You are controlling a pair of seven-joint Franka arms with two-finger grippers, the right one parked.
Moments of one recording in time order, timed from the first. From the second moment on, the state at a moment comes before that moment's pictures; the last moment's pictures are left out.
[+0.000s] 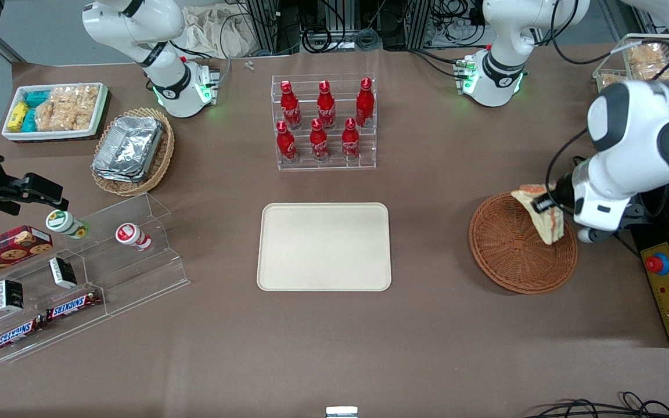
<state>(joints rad) -0.12 0.06 0.02 -1.95 -0.09 1.87 -0.47</state>
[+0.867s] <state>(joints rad) -0.27 0.32 -0.29 -1.72 -0.07 2.03 -0.48</state>
